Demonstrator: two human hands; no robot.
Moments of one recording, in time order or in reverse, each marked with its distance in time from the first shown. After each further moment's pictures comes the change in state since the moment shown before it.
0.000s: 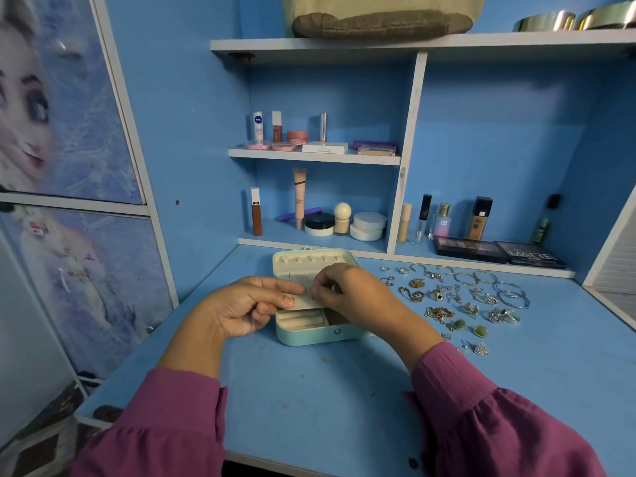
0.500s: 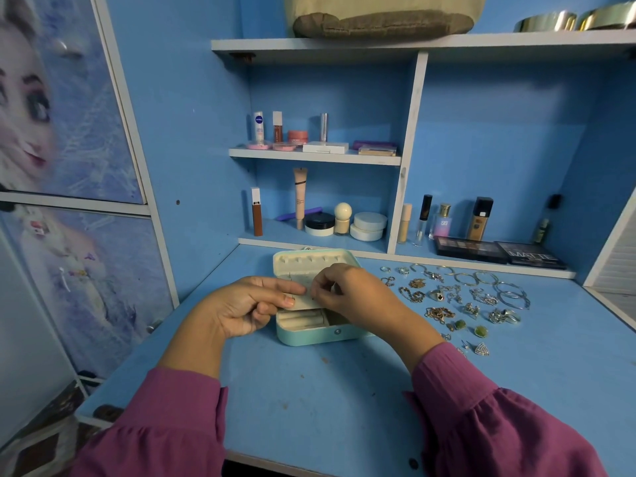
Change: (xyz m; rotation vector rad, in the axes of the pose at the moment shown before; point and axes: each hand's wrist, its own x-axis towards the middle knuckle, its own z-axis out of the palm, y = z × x) left_hand 0.000 0.001 0.000 -0.011 -0.007 -0.005; right_hand -0.001 -0.002 -0.001 -0.019 -0.008 -0.021
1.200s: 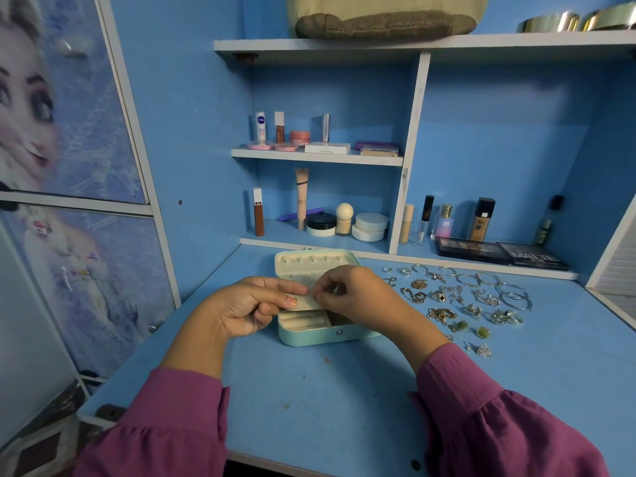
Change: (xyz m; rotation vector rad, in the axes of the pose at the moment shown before) left_hand -0.002 0.001 0.002 0.015 0.016 0.001; right_hand -0.002 0.000 -0.002 0.106 -0.008 0.071
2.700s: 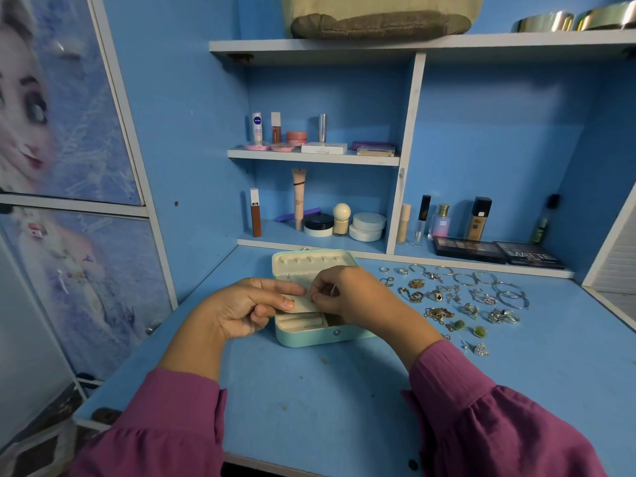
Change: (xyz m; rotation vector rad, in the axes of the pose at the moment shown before) left_hand 0.000 -0.001 -0.001 0.006 -0.021 -0.003; right_hand 0.003 -0.008 -0.002 -0.141 -0.045 -0.041
